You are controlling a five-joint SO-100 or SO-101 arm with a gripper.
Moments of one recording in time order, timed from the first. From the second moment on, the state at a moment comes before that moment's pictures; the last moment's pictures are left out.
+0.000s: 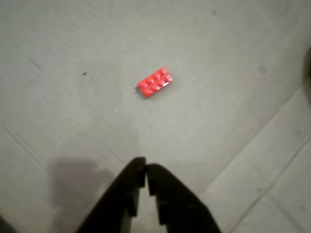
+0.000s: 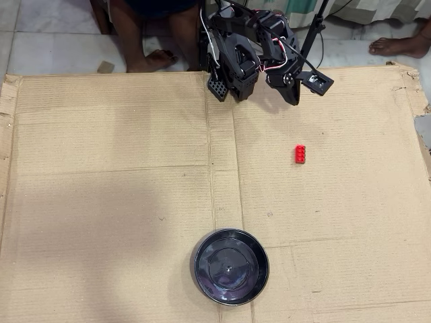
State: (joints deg) arm -38.0 148.9 123.8 83.4 75.2
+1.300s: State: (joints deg) arm -41.6 111.9 107.5 83.6 112.2
